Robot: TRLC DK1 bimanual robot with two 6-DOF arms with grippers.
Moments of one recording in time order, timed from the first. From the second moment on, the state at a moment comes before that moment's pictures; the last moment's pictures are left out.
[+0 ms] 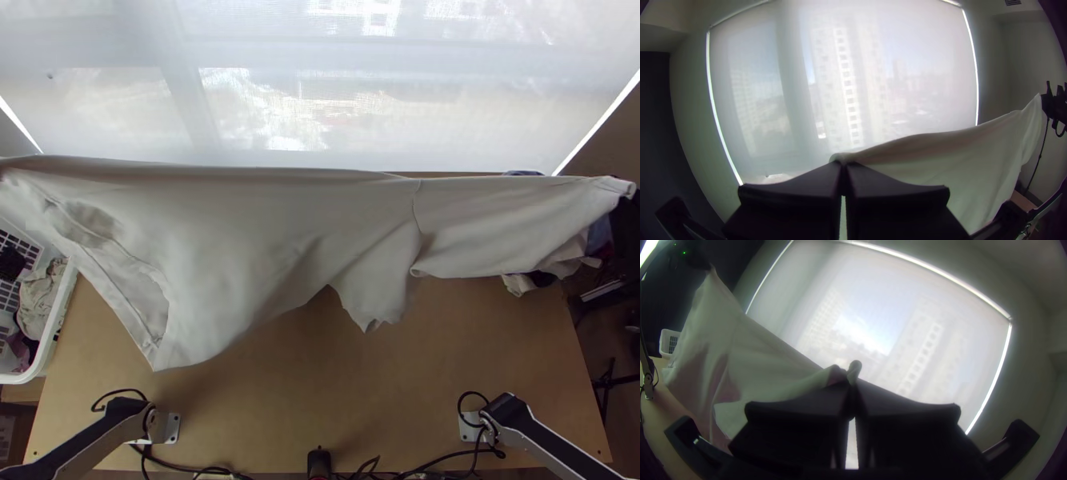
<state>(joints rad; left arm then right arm) -0.10 1.06 2.24 -1.15 -0.04 0.16 0.54 0.82 1.71 -0.66 0.15 -0.54</state>
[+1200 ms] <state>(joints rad) 0.10 0.96 2.23 -0.95 -0.03 0.23 0.53 0.90 2.15 -0.42 0.02 -0.63</state>
